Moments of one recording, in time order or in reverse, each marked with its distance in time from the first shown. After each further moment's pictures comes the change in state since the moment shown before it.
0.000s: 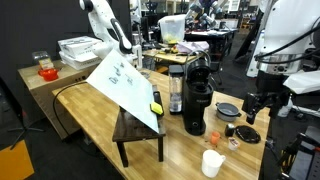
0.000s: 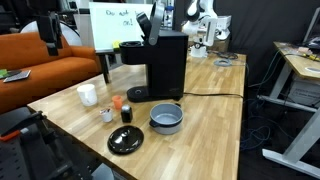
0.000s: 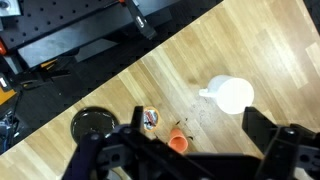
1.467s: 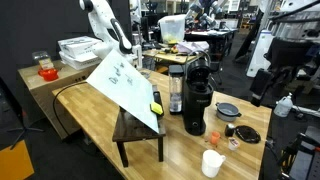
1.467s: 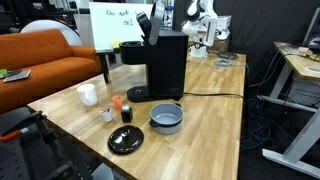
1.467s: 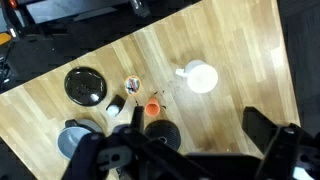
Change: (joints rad) arm 0.010 -0.202 0.091 0.092 -0.039 -0.163 -0.044
